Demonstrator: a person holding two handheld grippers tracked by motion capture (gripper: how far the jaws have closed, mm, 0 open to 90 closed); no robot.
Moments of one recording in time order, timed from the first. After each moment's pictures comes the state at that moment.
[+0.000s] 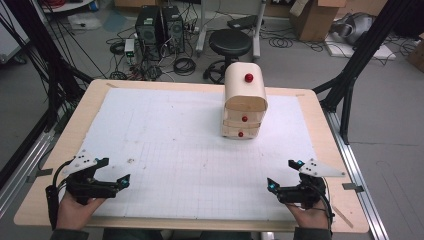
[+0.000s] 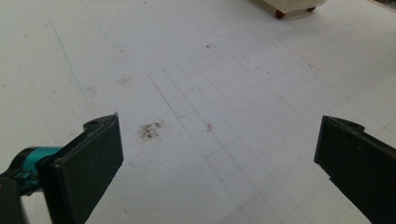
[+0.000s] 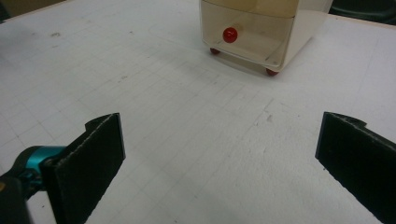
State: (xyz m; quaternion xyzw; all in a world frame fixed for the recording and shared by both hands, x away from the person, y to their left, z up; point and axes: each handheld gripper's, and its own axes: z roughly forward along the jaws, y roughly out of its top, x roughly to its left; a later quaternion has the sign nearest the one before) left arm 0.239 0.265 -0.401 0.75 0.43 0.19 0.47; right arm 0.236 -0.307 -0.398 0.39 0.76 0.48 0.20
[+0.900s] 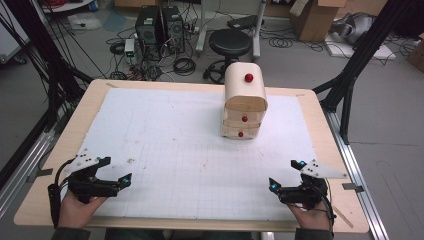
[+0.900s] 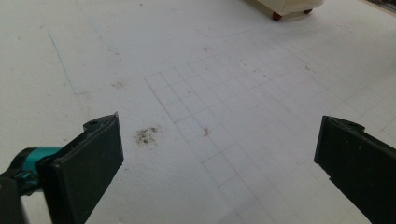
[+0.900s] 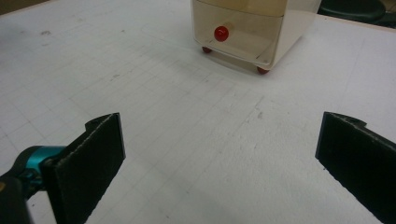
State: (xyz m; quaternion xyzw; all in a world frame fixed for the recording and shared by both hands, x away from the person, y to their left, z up) left arm 0.241 0.263 -0.401 0.75 0.42 0.18 0.47; right arm 0.234 -0.310 -0.398 0.40 0.76 0.47 0.22
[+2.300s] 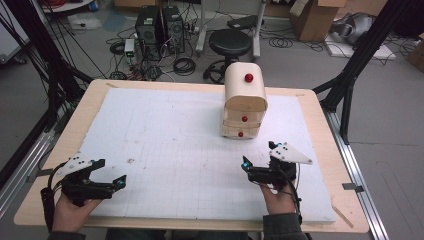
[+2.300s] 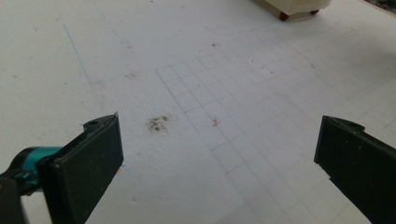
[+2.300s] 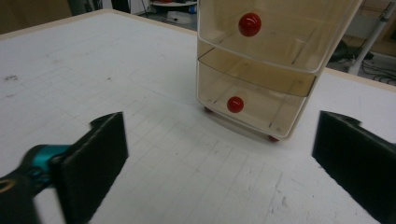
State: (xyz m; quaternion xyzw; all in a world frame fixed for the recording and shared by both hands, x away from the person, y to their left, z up) left arm 0.235 0.274 -0.402 0.74 0.44 0.18 0.47; right arm 0.266 -0.231 -0.379 0.40 0.73 0.47 0.29
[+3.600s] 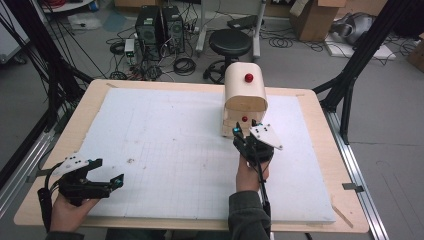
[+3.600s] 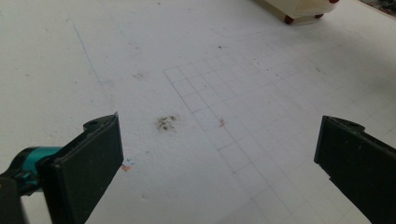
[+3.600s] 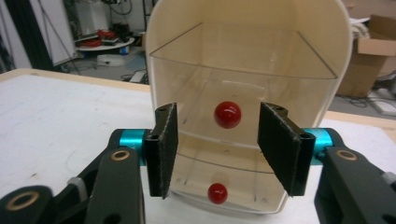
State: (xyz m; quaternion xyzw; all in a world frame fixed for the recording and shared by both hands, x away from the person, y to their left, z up) left arm 0.235 0.280 -0.402 0.74 0.44 0.19 0.48; right arm 0.312 -0.172 -0.371 0.49 0.61 0.47 0.41
